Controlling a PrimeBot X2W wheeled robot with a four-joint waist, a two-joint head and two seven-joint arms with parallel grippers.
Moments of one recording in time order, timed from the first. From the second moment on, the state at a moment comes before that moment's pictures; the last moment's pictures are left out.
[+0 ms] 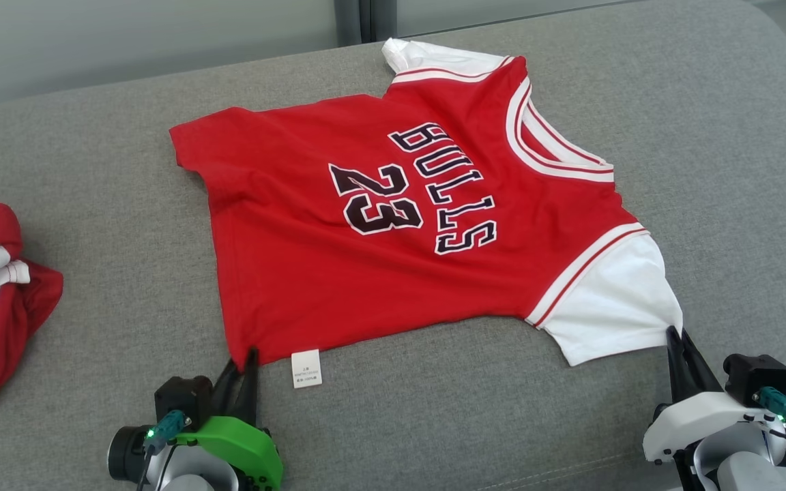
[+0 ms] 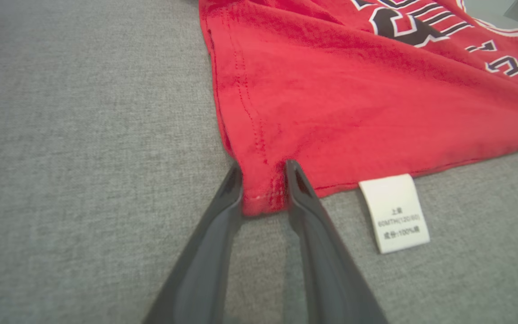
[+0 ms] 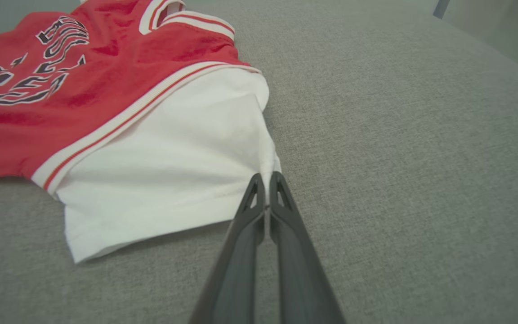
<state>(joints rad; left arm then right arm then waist) -0.19 0.05 -0.15 0.61 -0.22 -0.12 -0.27 -0.13 -0.06 -0.14 0.50 0.10 0.13 -0.26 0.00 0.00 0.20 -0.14</state>
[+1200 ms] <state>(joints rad) -0.25 0.11 -0.15 0.48 -0.17 -0.13 -0.26 -0.21 -0.09 -0.11 0.42 0.13 0.13 -0.26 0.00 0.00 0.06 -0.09</state>
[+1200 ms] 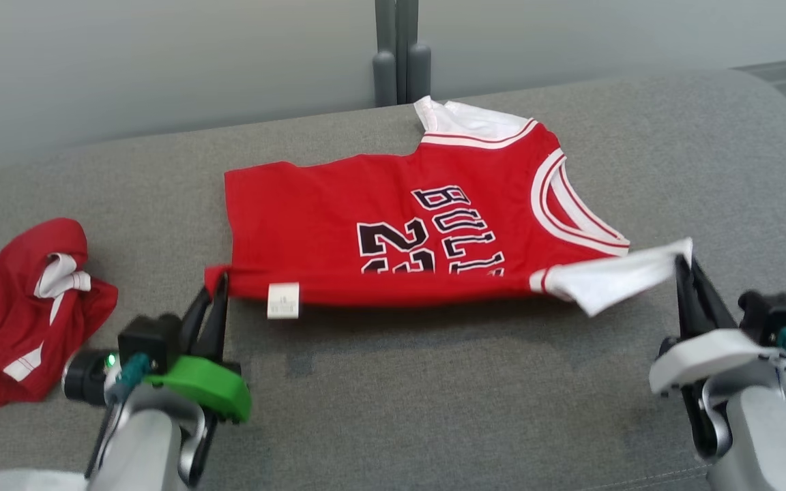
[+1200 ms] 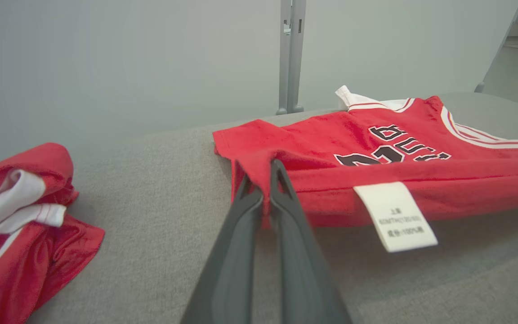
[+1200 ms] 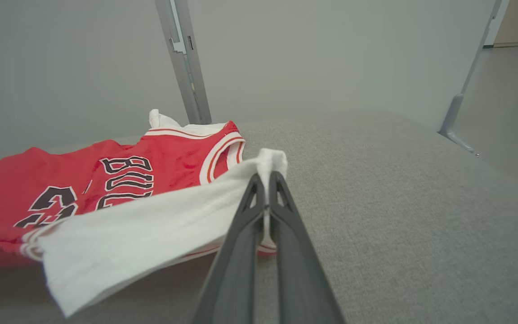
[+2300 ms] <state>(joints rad) -1.51 0.35 -0.32 0.68 -0.04 -0.10 -0.27 -1.51 -0.30 -0.19 0.62 -0.13 0.13 -0.26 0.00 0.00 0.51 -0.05</state>
